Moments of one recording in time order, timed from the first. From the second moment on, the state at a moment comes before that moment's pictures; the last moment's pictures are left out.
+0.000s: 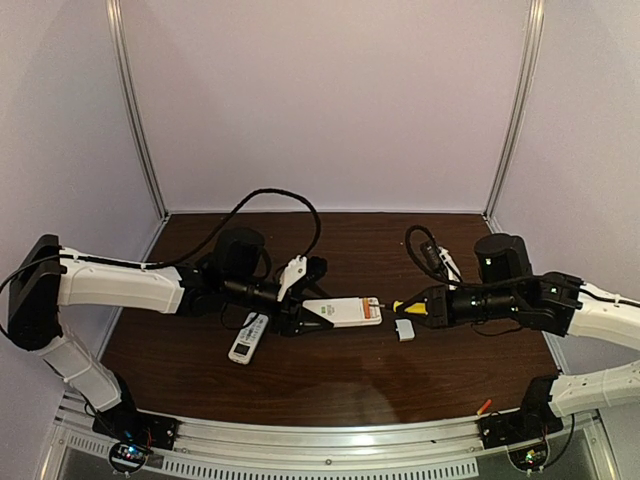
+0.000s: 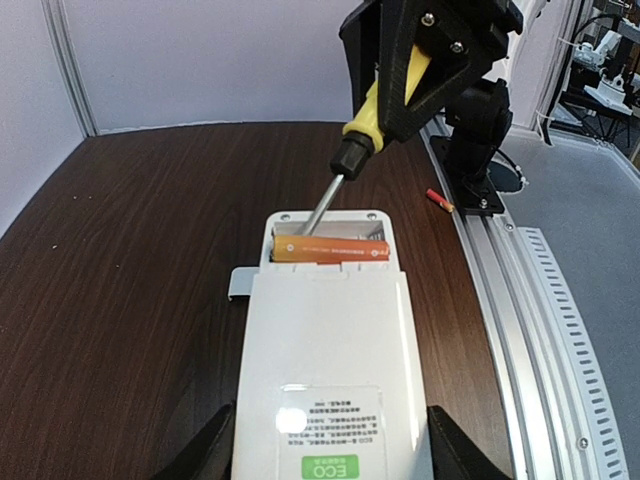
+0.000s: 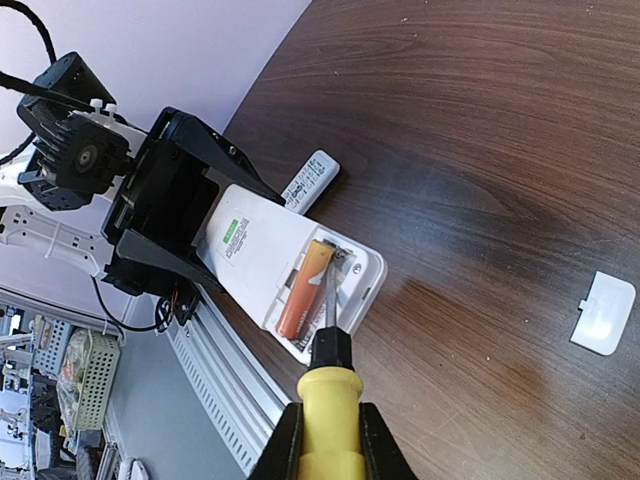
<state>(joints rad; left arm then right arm) -0.90 1.55 0.89 0.19 0.63 0.27 0.86 0.94 0.72 -0.30 -0.28 0.66</state>
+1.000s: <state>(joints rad) -0.90 1.60 0.88 0.23 0.71 0.07 0.86 0.87 0.62 -0.26 -0.30 0.67</state>
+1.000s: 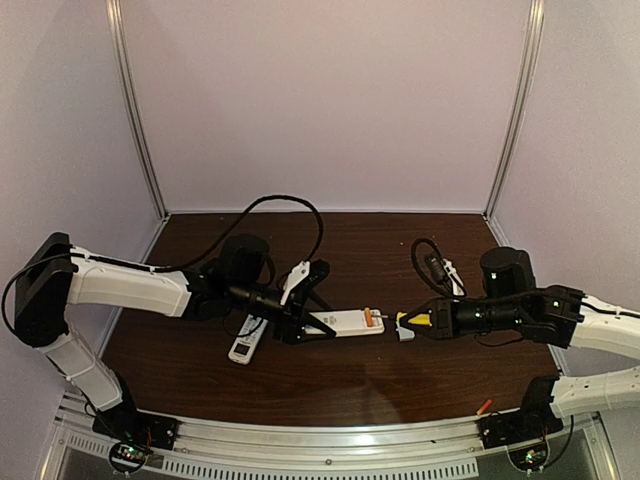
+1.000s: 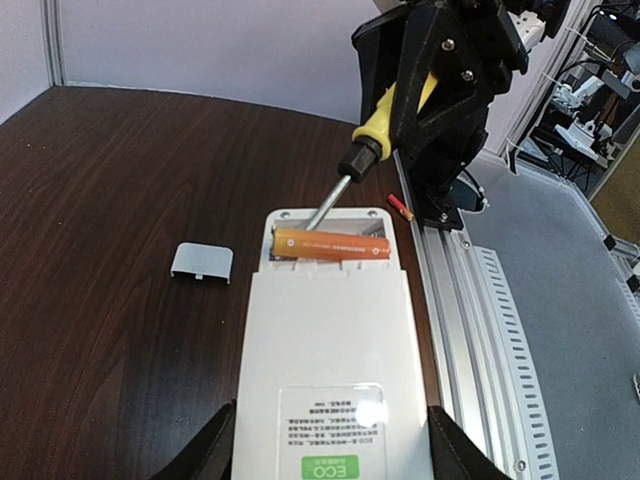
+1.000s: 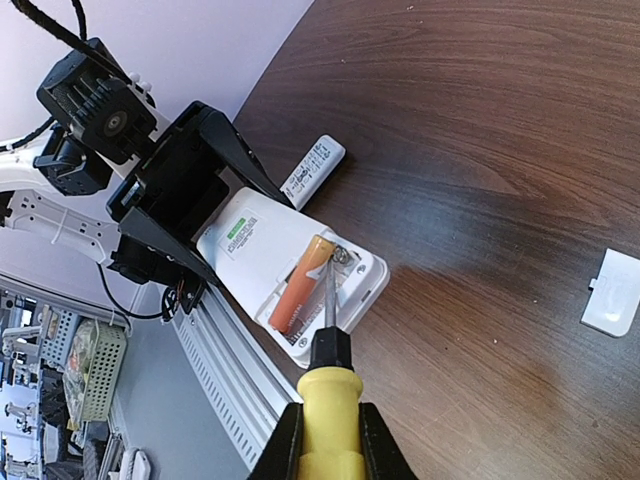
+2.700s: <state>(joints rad) -0.91 1.74 0.88 0.08 0.82 0.05 0.86 0.91 0.59 -0.21 -0.29 0.73</state>
